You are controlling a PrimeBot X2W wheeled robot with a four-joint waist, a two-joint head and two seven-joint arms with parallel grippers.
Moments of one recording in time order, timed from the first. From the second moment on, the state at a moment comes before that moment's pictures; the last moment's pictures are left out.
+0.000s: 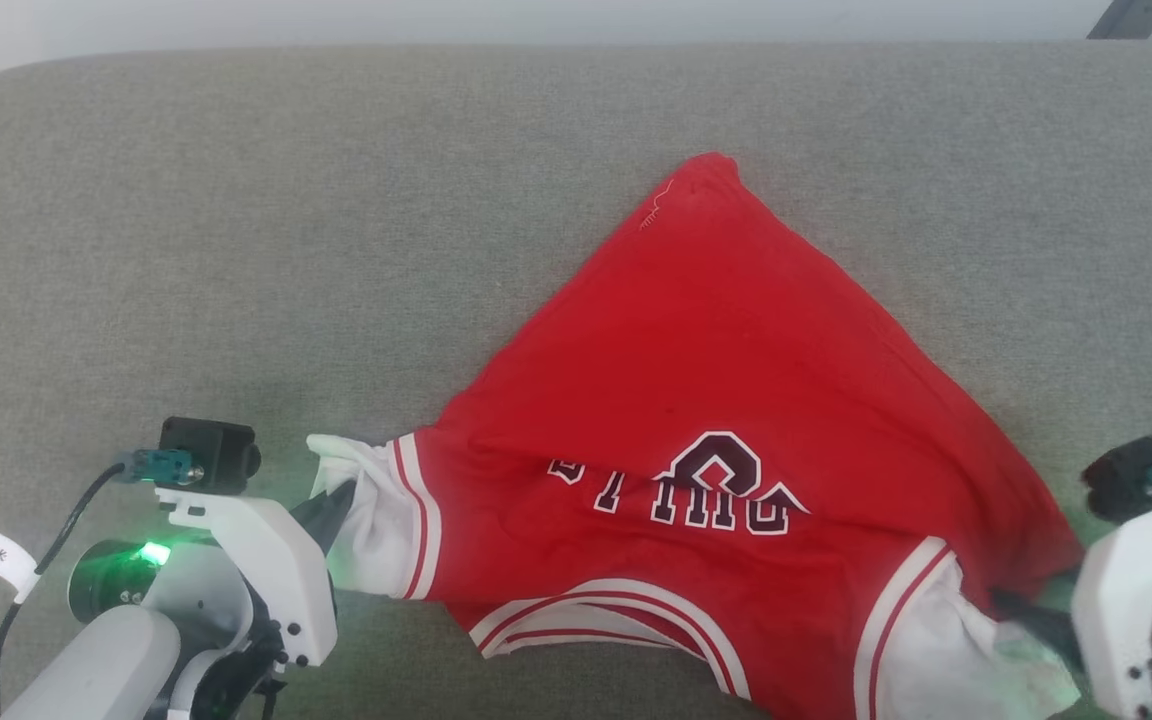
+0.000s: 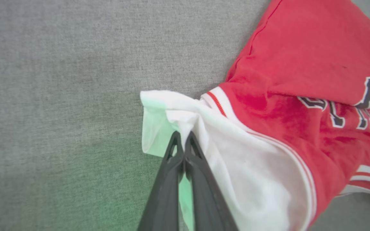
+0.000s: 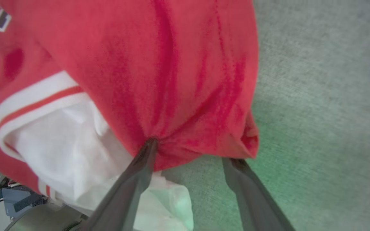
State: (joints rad) left arm -0.27 0.61 -0.50 0.03 -0.88 0.17 0.33; right arm -0.09 -0.62 0.21 0.02 0.69 0.13 0.79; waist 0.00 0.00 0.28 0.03
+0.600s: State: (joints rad) left arm -0.34 0.55 -0.55 0.06 -0.87 0.13 0.33; right arm -0.47 -0.60 0.23 -0.07 0.56 0.13 0.70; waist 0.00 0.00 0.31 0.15
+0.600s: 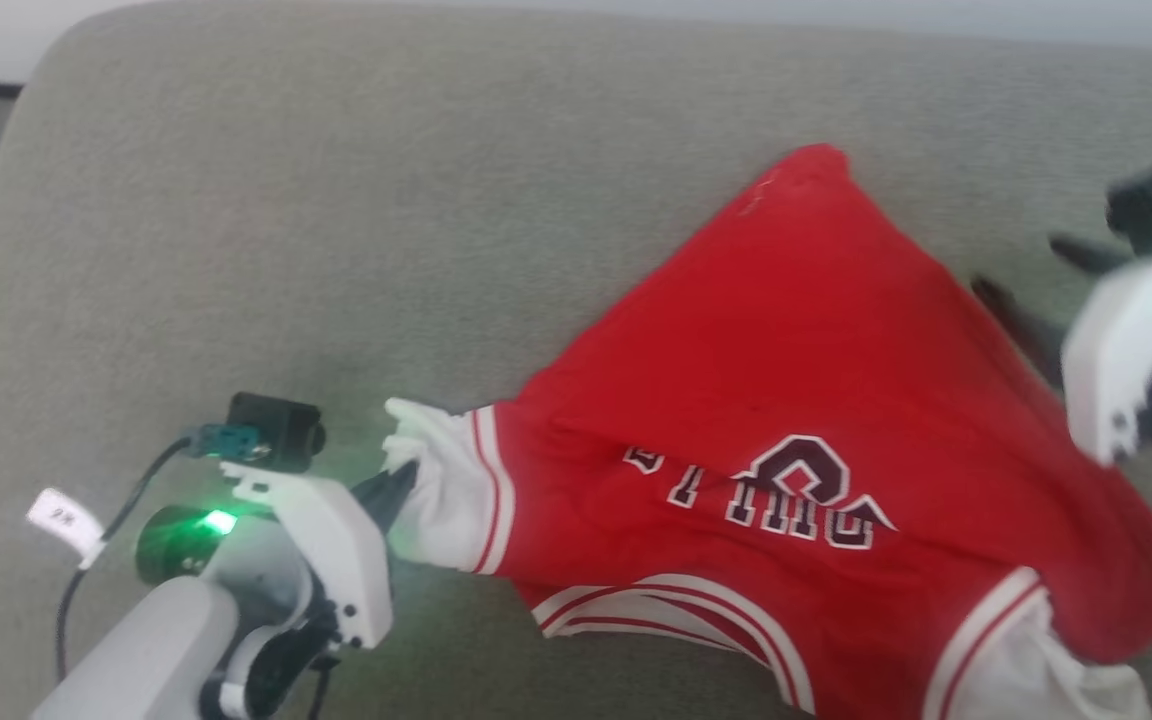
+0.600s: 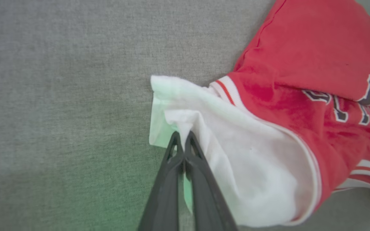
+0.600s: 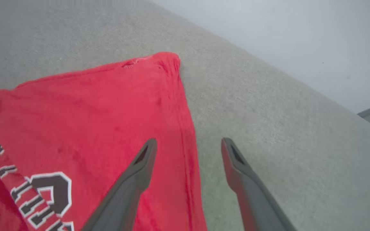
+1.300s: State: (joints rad) left arm -0.52 0.39 -0.66 0.19 -0.83 0.03 0.32; right arm -1.07 -0.53 0.68 0.72 0.64 0.13 0.74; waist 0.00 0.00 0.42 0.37
